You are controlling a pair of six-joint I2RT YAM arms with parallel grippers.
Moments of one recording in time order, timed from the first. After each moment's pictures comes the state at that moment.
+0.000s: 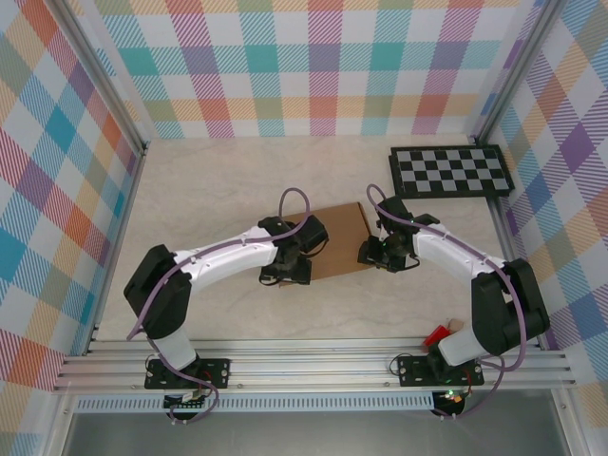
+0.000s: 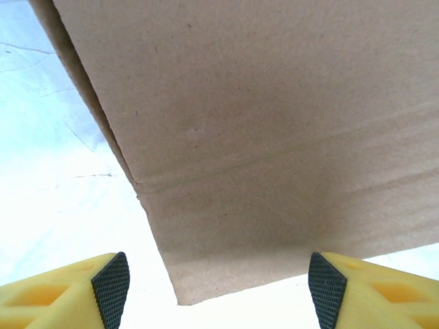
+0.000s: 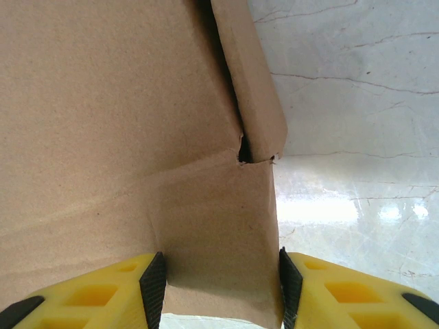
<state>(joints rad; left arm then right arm) -0.88 1.71 1.29 -1.05 -0.15 -0.78 0.42 1.48 0.92 -0.72 -0.21 0.61</state>
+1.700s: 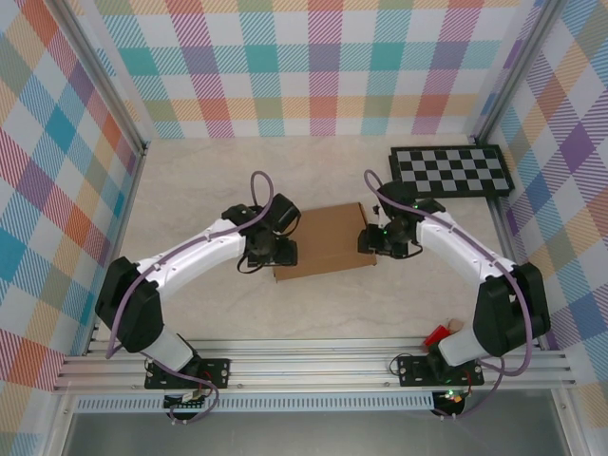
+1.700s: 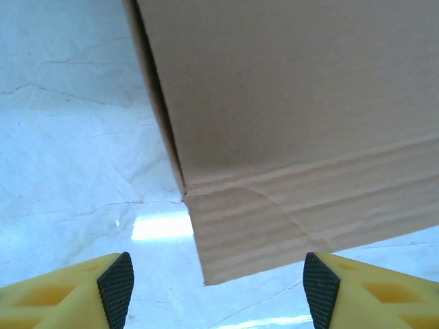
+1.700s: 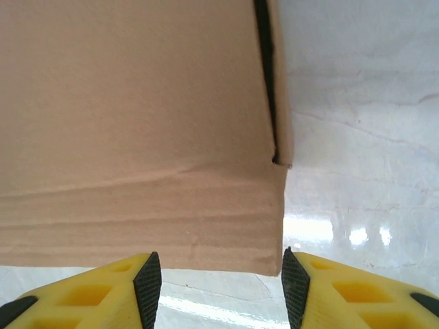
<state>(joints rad) -0.72 1.56 1.24 -0.99 -0.06 -0.70 0.42 1.48 1.11 -0.89 -0.19 0.45</state>
